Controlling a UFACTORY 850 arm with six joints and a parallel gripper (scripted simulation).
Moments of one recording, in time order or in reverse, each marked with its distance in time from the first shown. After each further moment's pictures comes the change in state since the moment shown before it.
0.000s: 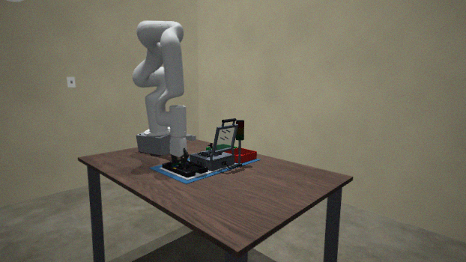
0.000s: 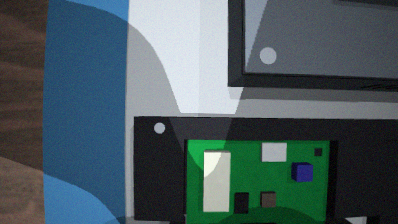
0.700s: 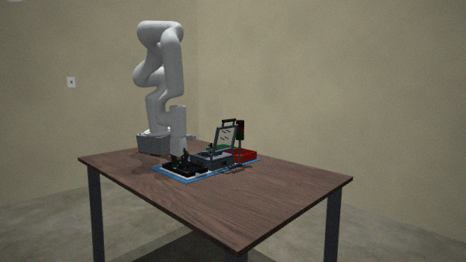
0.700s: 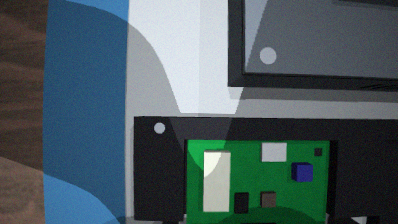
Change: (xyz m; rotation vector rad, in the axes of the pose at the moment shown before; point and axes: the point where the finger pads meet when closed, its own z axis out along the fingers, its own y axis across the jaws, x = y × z) arm 0.000 0.000 0.000 0.000 0.000 0.000
